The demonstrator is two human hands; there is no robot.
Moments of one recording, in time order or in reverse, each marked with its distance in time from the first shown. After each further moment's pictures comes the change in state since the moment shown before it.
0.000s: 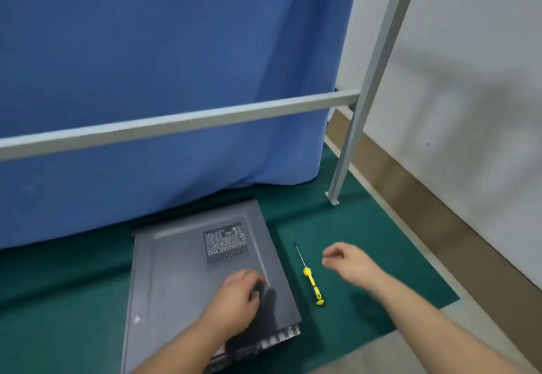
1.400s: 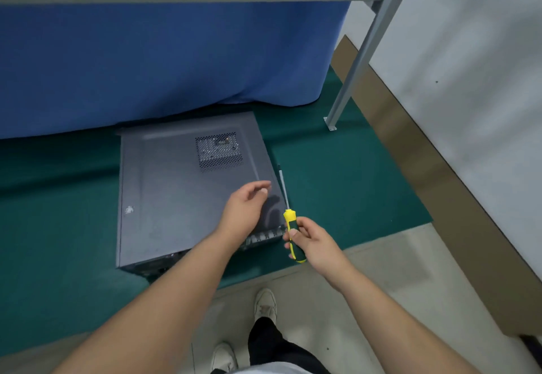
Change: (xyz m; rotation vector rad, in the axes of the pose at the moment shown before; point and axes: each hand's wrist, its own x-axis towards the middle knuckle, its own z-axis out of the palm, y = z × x) left_hand -0.018 0.038 0.039 -0.907 0.212 -0.257; right_hand -0.110 0.045 0.110 0.435 -0.146 -0.019
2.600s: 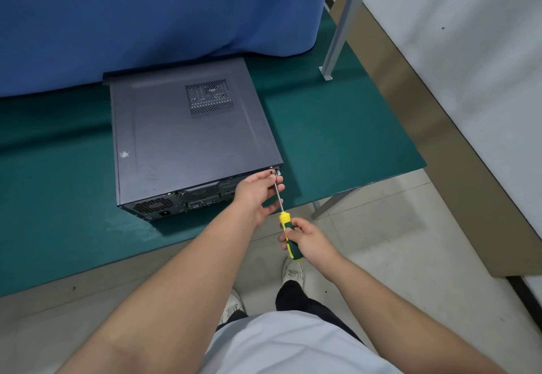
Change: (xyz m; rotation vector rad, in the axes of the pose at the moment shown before) left_hand -0.054 -0.051 0.057 -0.470 0.103 -0.551; right_hand -0.063 0.091 0.011 -0.057 -0.013 0.242
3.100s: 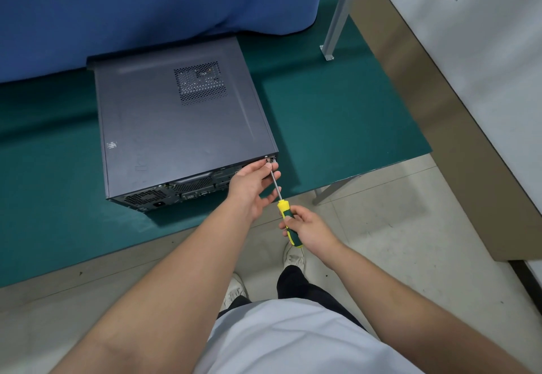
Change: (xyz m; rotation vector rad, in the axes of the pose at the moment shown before) left_hand 0.013 -0.010 0.000 -0.097 -0.014 0.000; right_hand 0.006 -0.001 -0.013 -0.014 -0.013 -0.004
